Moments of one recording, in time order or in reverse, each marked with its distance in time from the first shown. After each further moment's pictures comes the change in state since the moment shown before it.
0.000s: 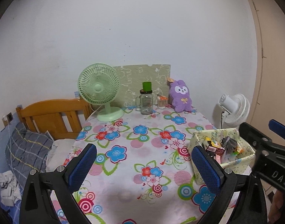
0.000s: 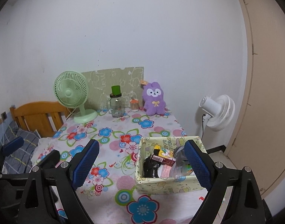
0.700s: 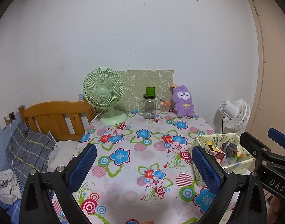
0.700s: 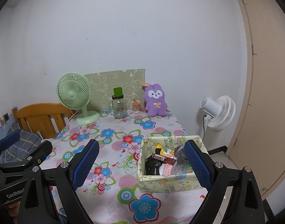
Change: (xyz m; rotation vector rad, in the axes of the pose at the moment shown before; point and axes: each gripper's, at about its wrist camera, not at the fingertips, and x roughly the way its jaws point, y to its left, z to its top) left arm -0.013 0.008 0.002 -0.018 -0.031 0.003; right arm -0.009 0.002 -0.005 0.006 -0.009 0.021
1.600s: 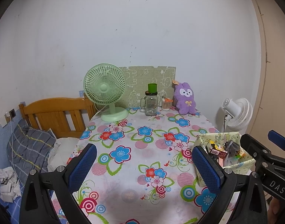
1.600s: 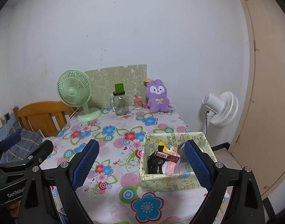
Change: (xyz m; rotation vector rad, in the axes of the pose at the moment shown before) left arm 0.008 0.000 -0.001 -0.009 0.023 0.010; right arm 0.013 0.001 -0.001 0.006 0.026 0.013
